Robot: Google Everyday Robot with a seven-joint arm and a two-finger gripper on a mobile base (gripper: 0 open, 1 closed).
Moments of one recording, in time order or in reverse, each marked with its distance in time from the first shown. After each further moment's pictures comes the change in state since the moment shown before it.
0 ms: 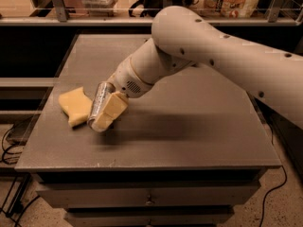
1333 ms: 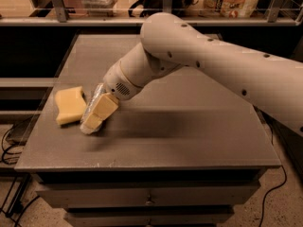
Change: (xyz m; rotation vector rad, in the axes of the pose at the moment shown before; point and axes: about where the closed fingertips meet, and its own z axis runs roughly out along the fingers) arm -0.011 0.001 0.027 -0.042 -0.029 0.054
